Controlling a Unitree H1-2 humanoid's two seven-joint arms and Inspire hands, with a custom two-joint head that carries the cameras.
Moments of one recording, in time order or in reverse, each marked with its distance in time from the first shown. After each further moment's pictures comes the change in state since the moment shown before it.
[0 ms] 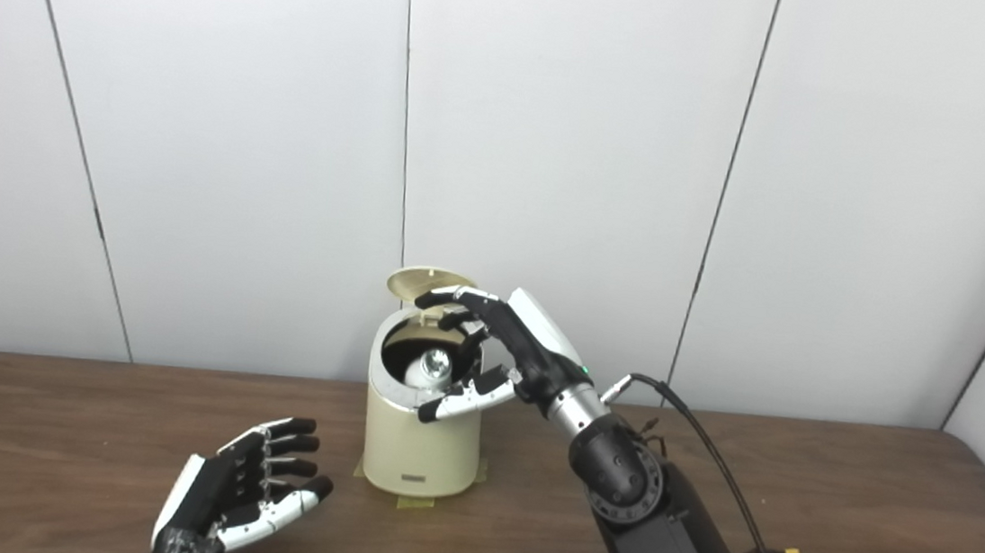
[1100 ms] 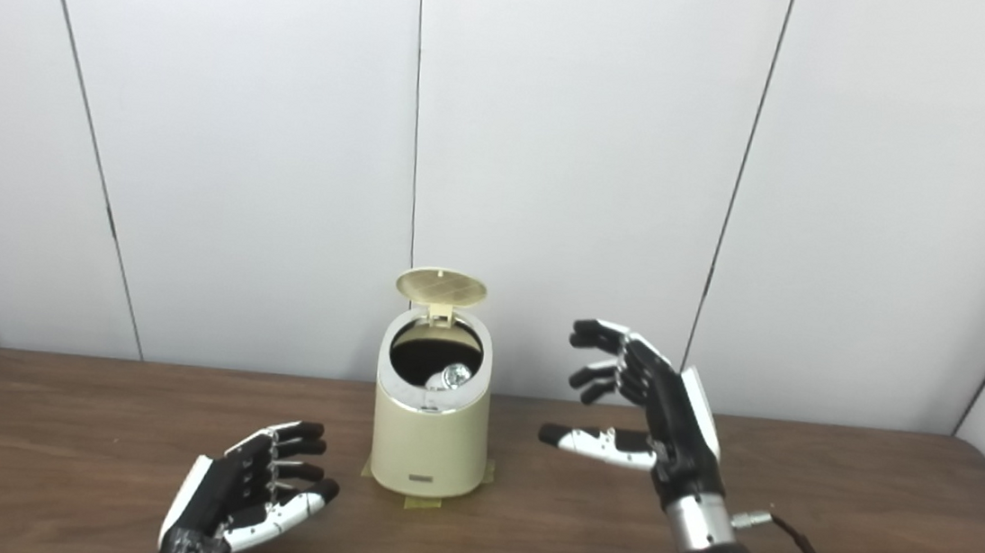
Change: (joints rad) left arm 0.004 0.005 -0.002 0.000 -0.007 0.004 -0.004; right arm 0.373 0.023 -0.292 -0.232 0.310 -0.041 -0.077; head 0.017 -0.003
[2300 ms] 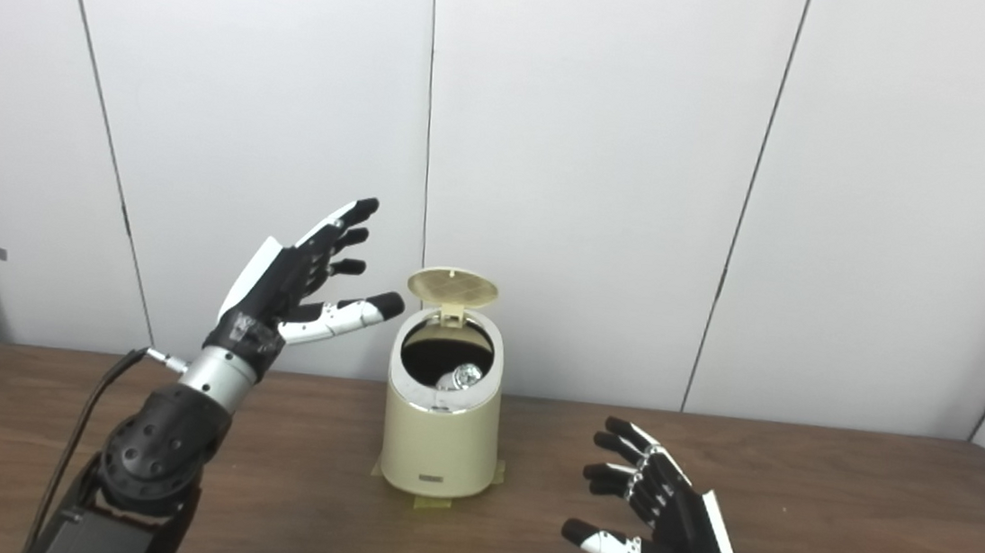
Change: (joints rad) left arm -0.463 0.146 -0.085 0.085 0.106 0.017 -0.116; right arm 0.161 0.061 -0.008 -0.021 0.121 -0.024 0.068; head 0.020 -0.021
